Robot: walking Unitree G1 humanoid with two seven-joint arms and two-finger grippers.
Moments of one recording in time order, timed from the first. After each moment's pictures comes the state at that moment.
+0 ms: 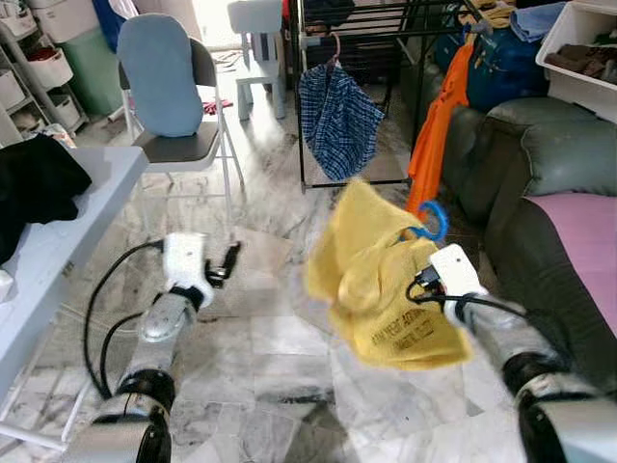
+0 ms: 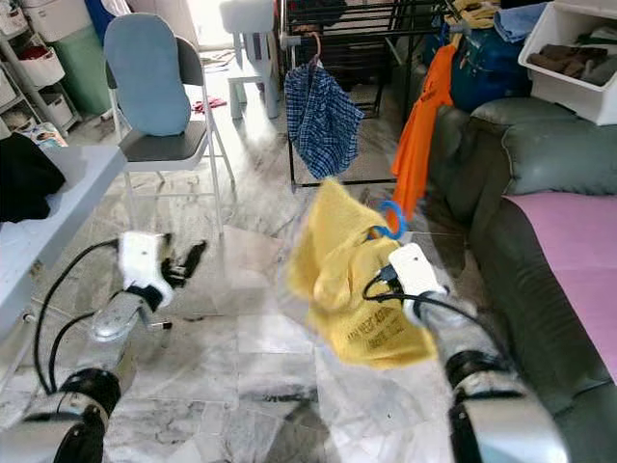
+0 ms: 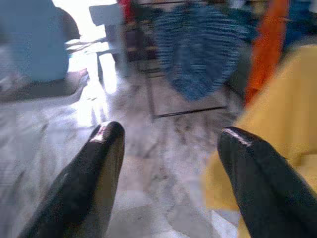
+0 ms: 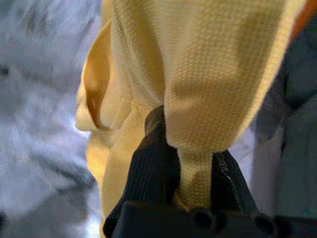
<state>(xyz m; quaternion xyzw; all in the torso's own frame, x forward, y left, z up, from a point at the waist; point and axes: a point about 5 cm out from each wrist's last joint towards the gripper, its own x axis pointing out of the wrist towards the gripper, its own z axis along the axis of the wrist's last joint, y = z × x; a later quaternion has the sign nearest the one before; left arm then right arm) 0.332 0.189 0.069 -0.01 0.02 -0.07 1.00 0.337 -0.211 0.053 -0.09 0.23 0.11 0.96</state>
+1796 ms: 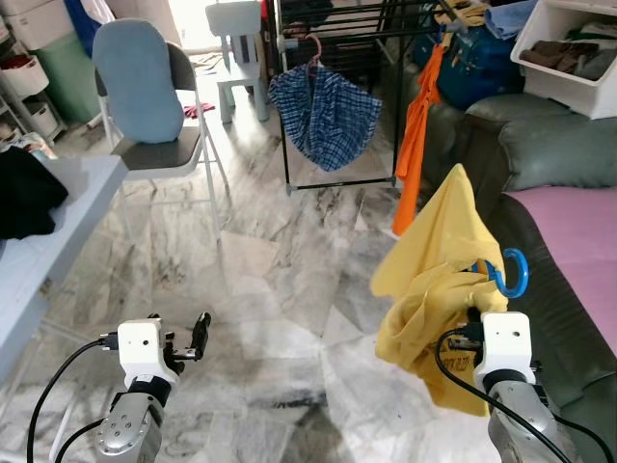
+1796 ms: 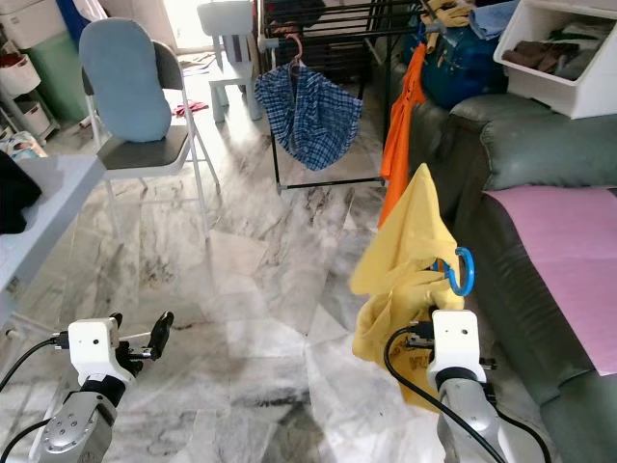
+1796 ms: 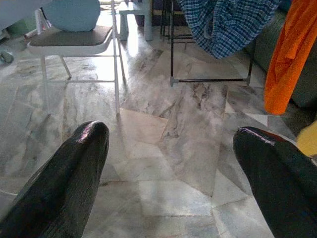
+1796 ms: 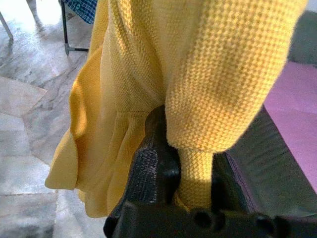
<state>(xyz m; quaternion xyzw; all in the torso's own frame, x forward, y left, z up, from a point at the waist) 0.226 0.209 0.029 -0.04 0.09 0.00 1.00 0.237 -0.222 0.045 -0.05 0.12 -0.09 0.99</state>
